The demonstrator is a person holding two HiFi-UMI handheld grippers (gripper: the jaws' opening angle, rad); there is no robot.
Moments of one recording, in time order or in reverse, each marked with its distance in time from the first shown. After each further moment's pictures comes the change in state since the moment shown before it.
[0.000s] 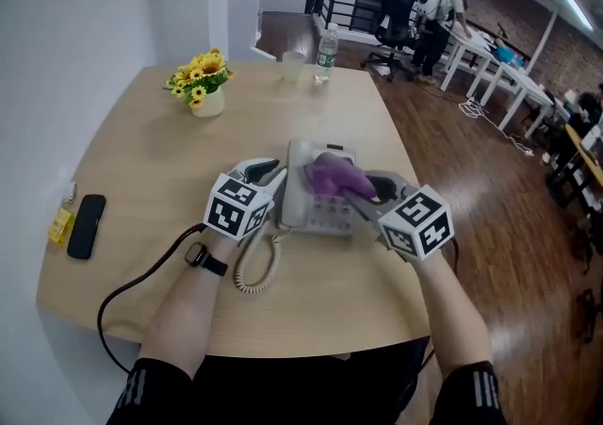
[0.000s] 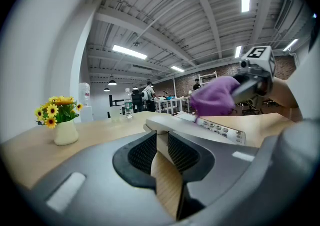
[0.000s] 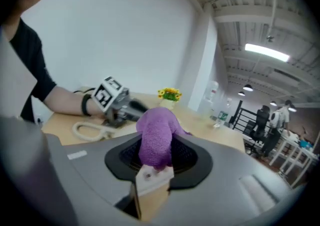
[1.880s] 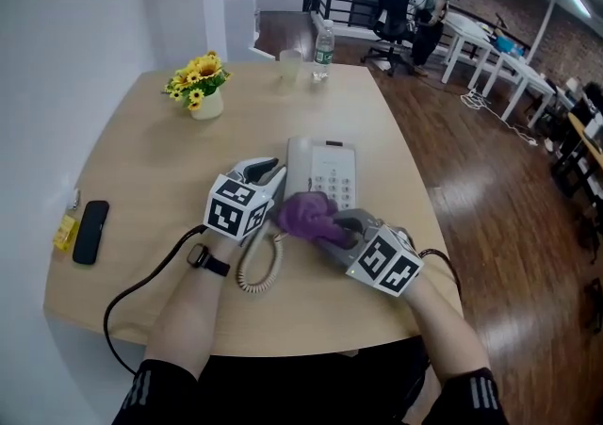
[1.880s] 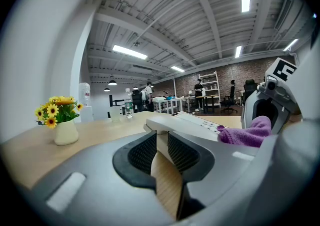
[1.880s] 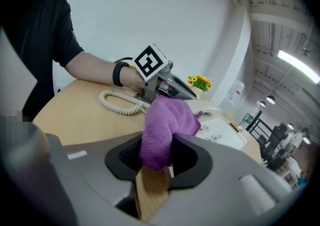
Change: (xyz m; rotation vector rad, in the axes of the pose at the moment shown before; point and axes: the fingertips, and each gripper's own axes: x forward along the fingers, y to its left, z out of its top) left arm 0.001 0.001 -0.001 -0.003 -0.002 0.000; right arm 0.022 0.097 -0.055 -0.272 0.151 0.168
